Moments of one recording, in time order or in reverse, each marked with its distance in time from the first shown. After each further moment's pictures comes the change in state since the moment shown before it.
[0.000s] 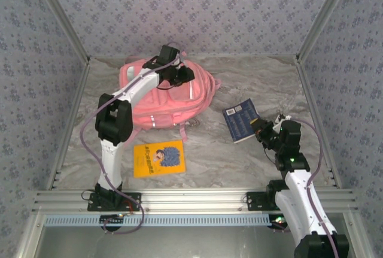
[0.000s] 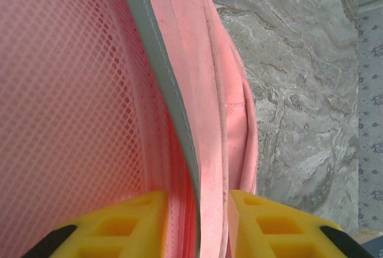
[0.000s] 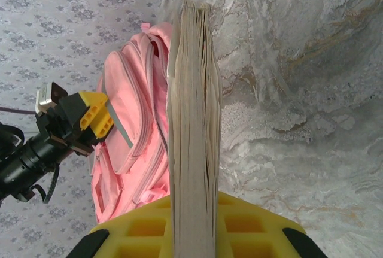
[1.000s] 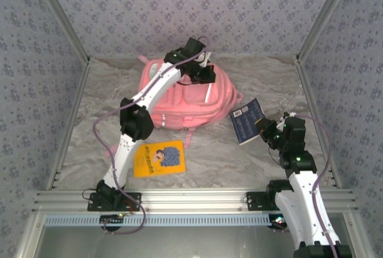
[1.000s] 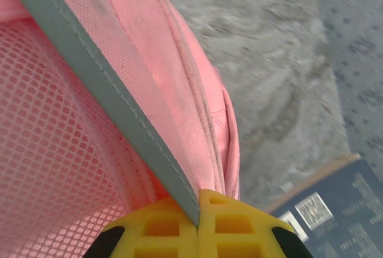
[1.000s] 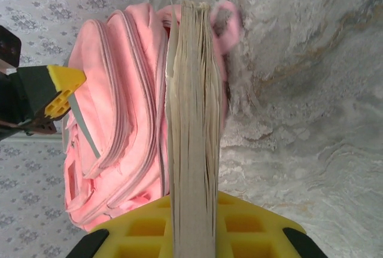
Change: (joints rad) left arm -0.162 0.254 0.636 -0.443 0.104 0.230; right arm 0.002 -0.045 0.183 -0.310 0.114 -0.181
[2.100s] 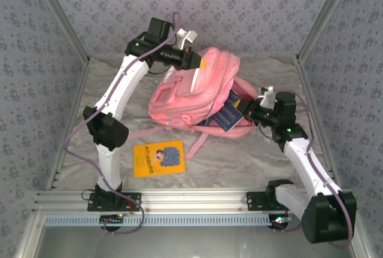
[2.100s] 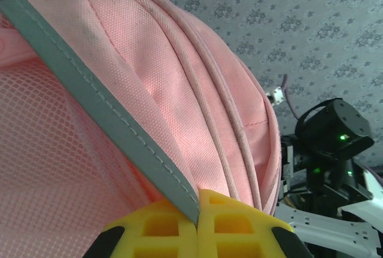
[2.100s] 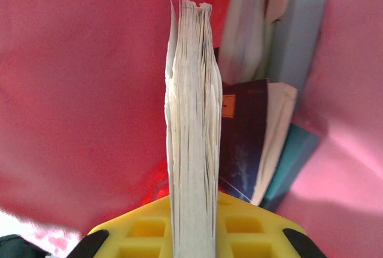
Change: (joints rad) left arm 0.141 -0.373 -0.224 0.052 0.476 0.117; right arm 0.102 0.436 0.146 0.423 -0.441 0.015
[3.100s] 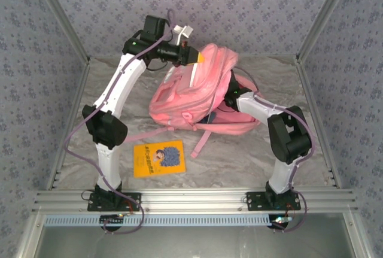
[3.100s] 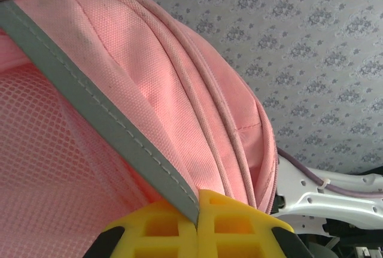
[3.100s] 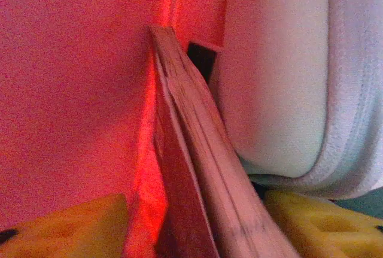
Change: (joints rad) left arm 0.052 0.012 -0.001 0.091 0.080 -0.105; right arm 0.345 0.783 0.566 0.002 0.251 -0.060
